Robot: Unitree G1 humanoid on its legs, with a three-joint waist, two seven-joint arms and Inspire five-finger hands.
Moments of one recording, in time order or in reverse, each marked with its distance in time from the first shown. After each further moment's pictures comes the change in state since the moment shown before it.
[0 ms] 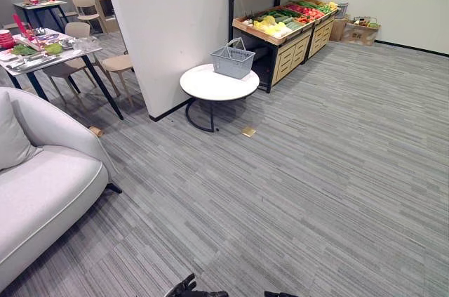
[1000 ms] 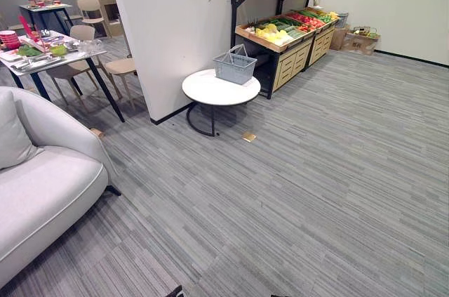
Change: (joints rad) left arm 0.043 0.013 0.048 0.012 0.030 -0.014 0.039; right arm 0.018 0.017 -0.051 -0.001 -0.007 -0.012 -0.094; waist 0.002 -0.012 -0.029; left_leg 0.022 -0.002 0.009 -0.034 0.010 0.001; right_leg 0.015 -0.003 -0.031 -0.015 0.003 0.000
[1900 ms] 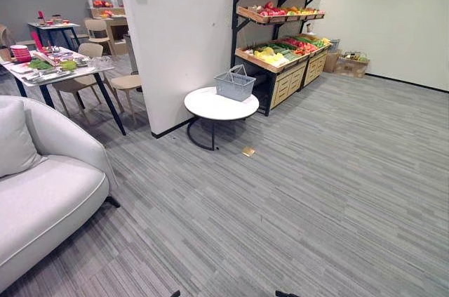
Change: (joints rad) left arm 0.024 0.020 -0.001 0.004 -0.033 -0.001 -0.031; right arm 0.027 -0.024 0.030 -0.031 0.083 -0.026 -0.013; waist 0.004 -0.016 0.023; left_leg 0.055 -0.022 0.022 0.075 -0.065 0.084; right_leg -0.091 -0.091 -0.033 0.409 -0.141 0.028
